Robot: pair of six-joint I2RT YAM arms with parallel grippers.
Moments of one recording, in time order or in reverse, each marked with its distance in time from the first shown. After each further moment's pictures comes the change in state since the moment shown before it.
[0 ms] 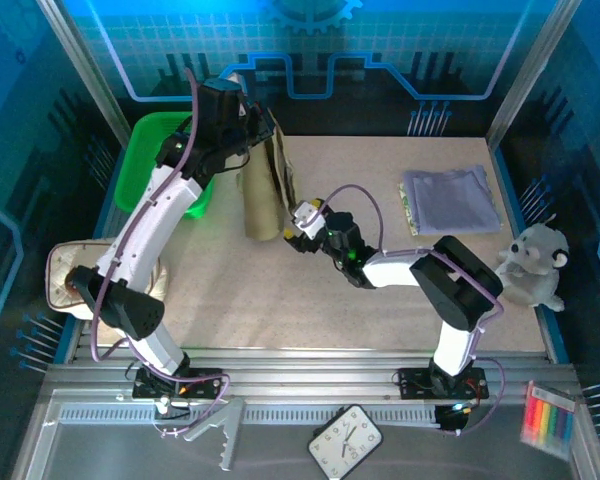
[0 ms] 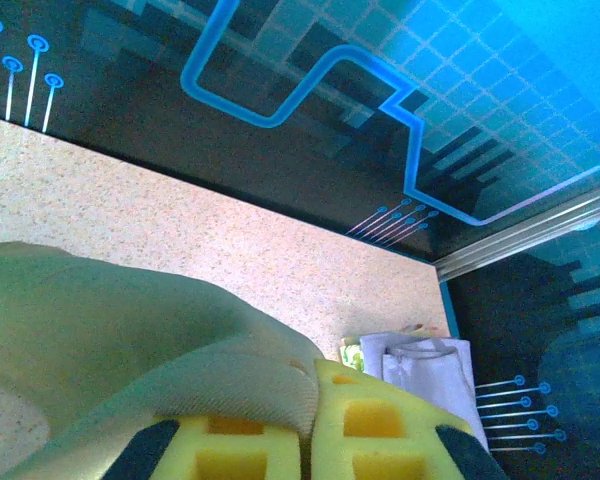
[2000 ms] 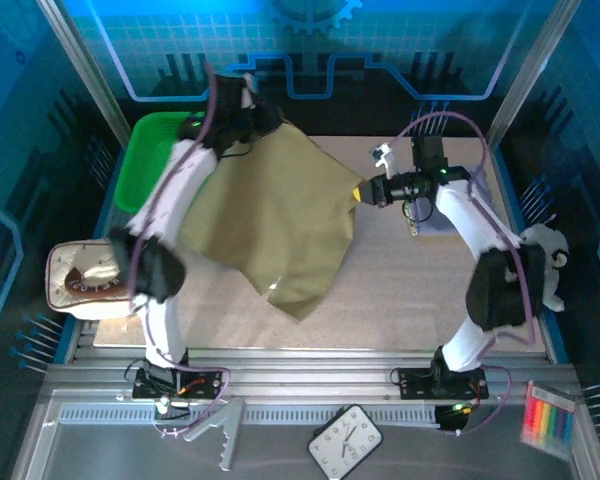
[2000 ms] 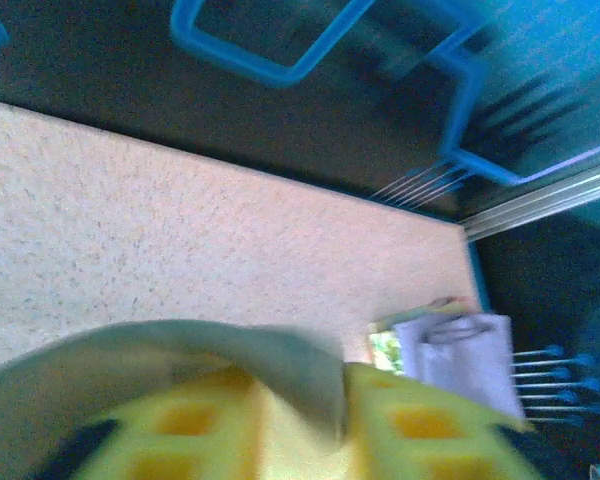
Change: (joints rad) left arm 0.111 0.394 0.256 0.006 0.230 0.086; right arm -0.583 -0.088 0.542 -1.322 -0.839 0.259
